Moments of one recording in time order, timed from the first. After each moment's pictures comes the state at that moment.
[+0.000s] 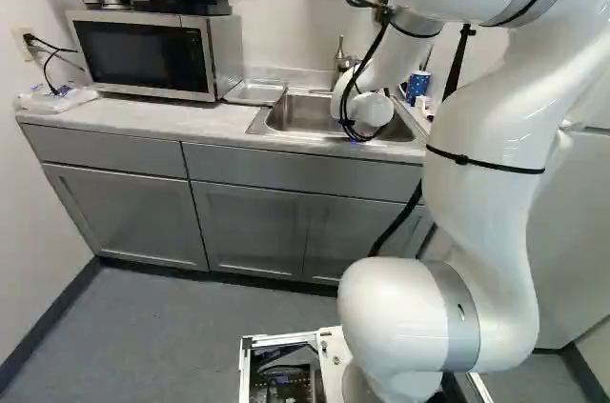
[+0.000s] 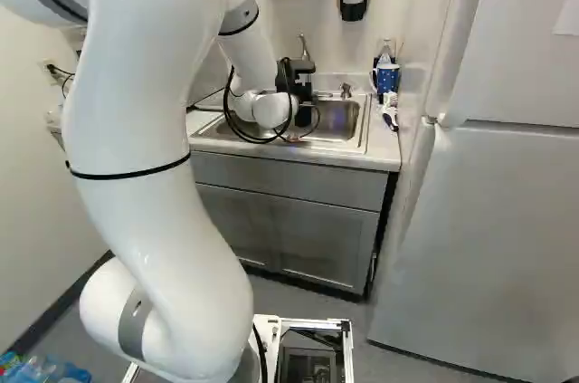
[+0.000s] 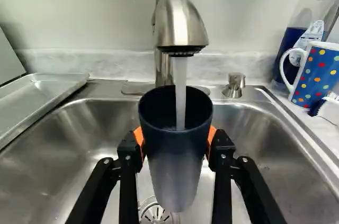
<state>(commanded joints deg) -9.4 -15.6 -48.7 -0.9 43.6 0.0</state>
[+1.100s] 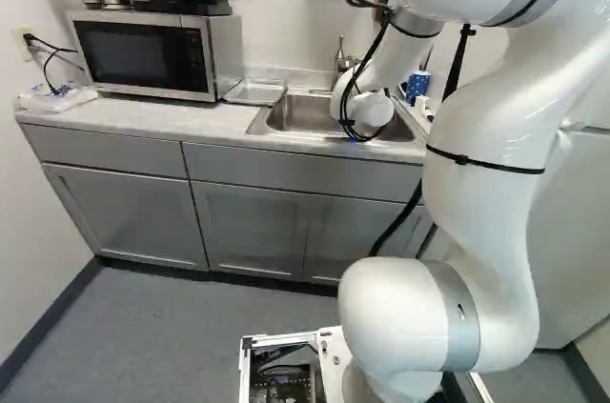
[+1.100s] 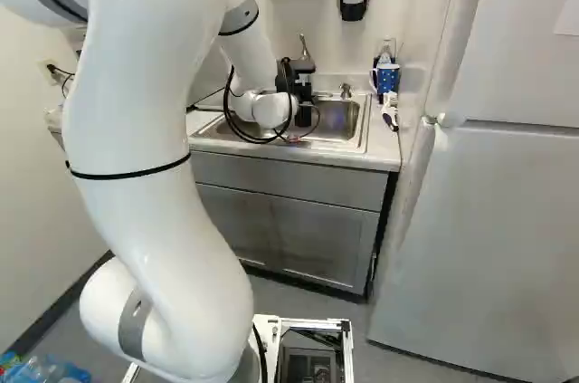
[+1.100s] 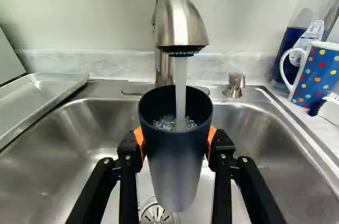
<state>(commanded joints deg) -9.4 -15.6 -48.7 -0.9 43.6 0.0</state>
